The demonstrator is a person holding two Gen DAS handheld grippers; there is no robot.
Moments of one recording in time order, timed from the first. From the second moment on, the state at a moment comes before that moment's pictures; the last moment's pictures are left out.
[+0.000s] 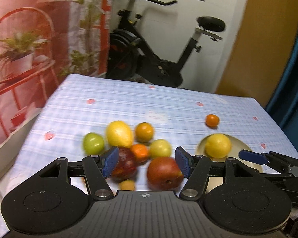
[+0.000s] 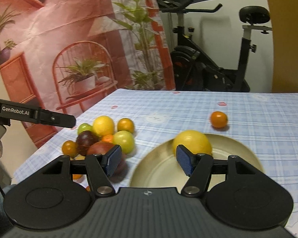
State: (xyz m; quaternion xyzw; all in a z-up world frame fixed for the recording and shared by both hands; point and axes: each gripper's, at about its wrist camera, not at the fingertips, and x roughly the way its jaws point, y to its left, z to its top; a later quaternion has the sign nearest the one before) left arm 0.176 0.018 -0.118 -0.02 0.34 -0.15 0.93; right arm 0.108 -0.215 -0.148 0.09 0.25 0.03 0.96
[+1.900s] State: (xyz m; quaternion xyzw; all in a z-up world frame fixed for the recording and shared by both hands) left arm 0.159 0.056 -0.146 -0.07 0.33 -0.14 0.93; right arm 0.159 -0.147 -0.175 -0.05 0.32 0.12 0.94
